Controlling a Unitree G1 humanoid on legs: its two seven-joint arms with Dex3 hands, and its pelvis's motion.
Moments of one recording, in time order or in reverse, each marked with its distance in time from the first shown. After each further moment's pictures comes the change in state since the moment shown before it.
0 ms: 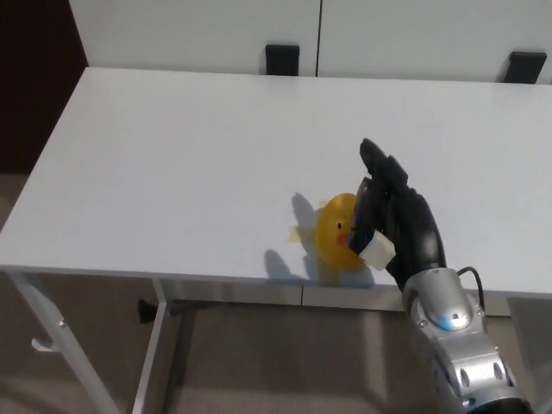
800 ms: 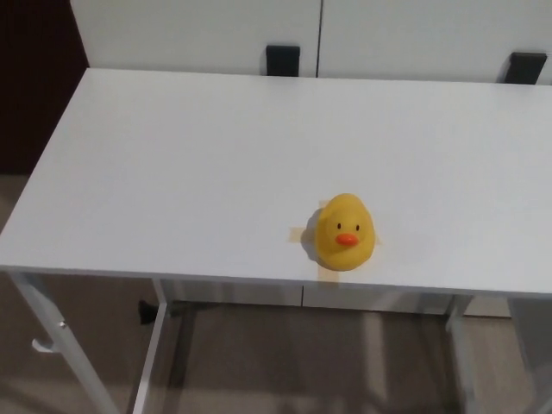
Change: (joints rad) left_arm 0.008 0.005 0.009 0.007 -0.002 0.000 0.000; right_arm 0.373 -0.748 -0.642 -0.125 0.150 -0.028 0.199
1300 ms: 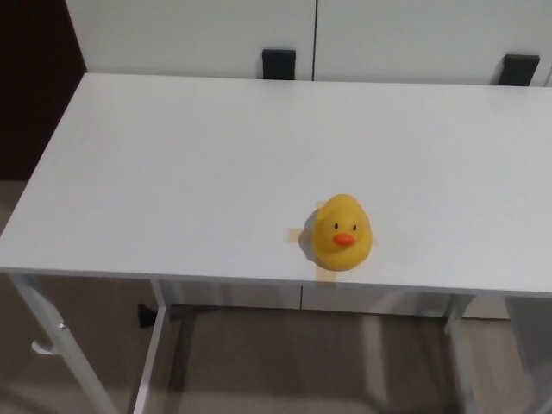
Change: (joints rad) left_arm 0.007 0.011 0.002 0.009 0.000 0.000 0.000; right_arm 0.276 0.056 -0.184 0.476 0.044 -0.143 -0.060
